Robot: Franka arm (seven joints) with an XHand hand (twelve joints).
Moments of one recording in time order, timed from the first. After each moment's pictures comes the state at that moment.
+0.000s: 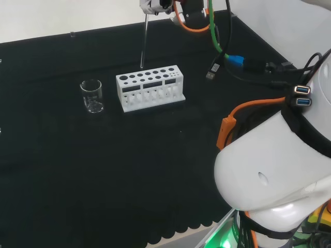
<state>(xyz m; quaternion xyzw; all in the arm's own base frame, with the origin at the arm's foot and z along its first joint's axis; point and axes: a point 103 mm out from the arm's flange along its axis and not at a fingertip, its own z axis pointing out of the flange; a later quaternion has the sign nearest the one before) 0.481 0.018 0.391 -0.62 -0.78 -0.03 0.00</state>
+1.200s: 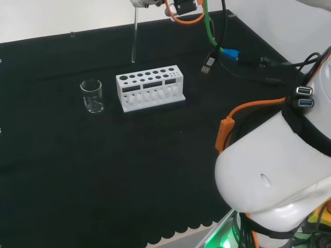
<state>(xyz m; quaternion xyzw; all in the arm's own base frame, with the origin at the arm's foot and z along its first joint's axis) 0.485 0.051 0.416 -0.60 -0.80 -0.02 -0.01</state>
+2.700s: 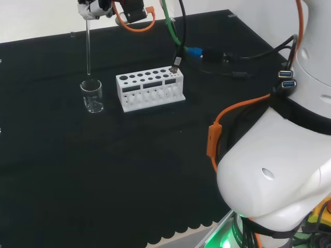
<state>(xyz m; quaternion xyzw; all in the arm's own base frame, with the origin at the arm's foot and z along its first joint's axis) 0.524 0.162 0.386 -0.54 -0.84 -0.02 0.03</state>
